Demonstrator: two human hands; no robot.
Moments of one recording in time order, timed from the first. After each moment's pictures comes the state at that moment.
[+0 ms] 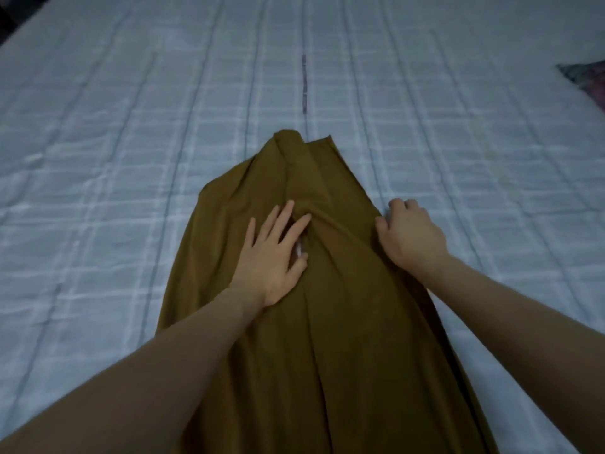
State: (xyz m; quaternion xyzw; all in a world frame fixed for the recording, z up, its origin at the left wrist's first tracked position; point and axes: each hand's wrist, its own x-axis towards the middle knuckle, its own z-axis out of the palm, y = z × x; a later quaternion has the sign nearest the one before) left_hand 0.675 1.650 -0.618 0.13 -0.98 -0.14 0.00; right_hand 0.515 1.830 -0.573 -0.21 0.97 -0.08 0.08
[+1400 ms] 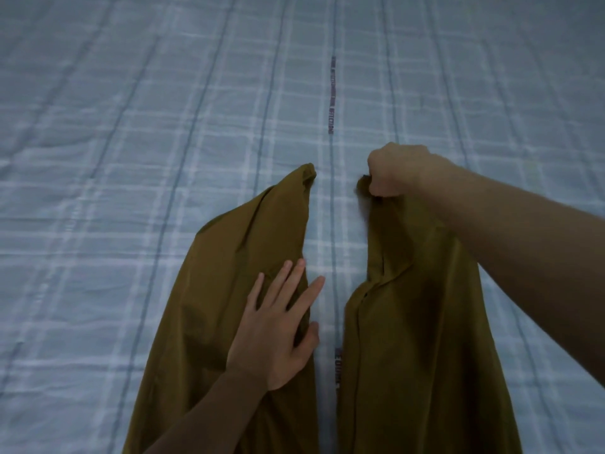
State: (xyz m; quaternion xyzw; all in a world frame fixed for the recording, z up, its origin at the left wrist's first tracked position) left_hand 0.671 1.640 -0.641 0.14 -0.97 -0.19 -0.01; right_hand 0.376 1.654 -0.525 -0.37 0.89 0.22 0.15
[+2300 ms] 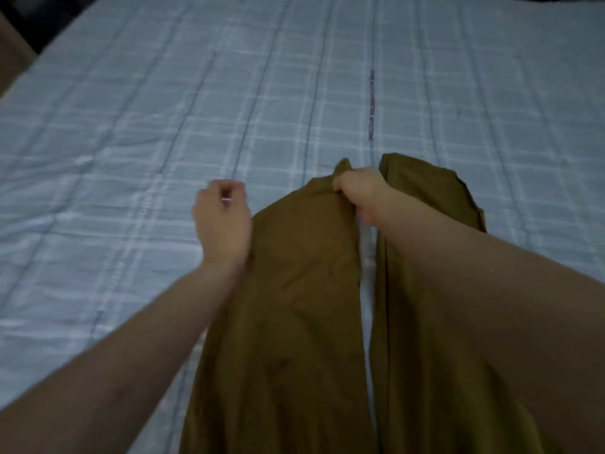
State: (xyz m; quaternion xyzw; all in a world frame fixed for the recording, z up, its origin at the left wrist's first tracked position) left_hand 0.658 1.506 -0.569 0.49 -0.68 -0.45 0.31; right_hand 0.485 1.600 -0.536 -0.05 0.79 -0.47 0.38
